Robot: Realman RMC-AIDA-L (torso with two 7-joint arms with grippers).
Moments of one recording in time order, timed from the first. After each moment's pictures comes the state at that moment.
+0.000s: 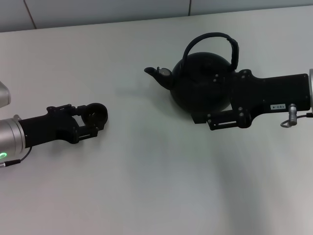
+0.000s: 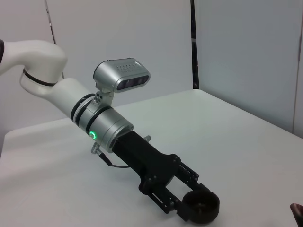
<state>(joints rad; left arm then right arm) -0.49 -2.07 1.05 0.56 1.81 1.11 -1.36 0.28 2.08 -1.07 -1.22 -1.82 -1.57 1.60</state>
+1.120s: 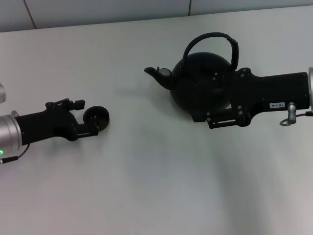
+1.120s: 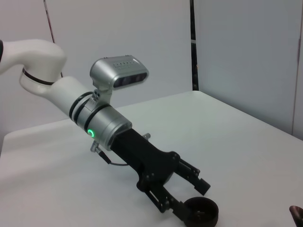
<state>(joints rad) -0.48 -2.07 1.05 0.59 1.80 1.14 -1.35 0.29 2.08 -1.07 -1.21 -1.82 -1.57 1.60</state>
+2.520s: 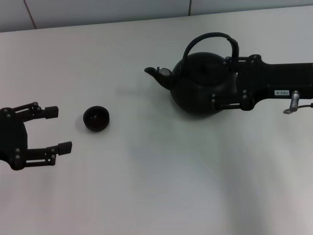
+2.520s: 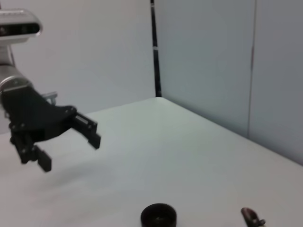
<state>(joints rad) -0.32 -1.98 0.91 0.88 1.81 1.72 -1.29 0.25 2.09 -1.07 -1.26 -1.79 -1.47 1.62</state>
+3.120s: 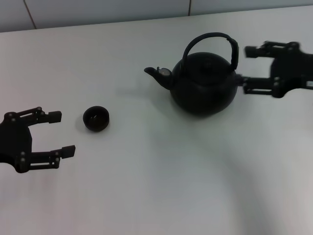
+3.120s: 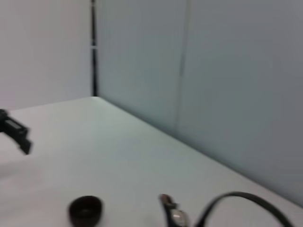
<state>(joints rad) -0.33 -1.99 0.90 0.89 1.85 1.71 -1.29 0.11 2.09 -1.04 -1.42 -1.78 -1.38 1.62</state>
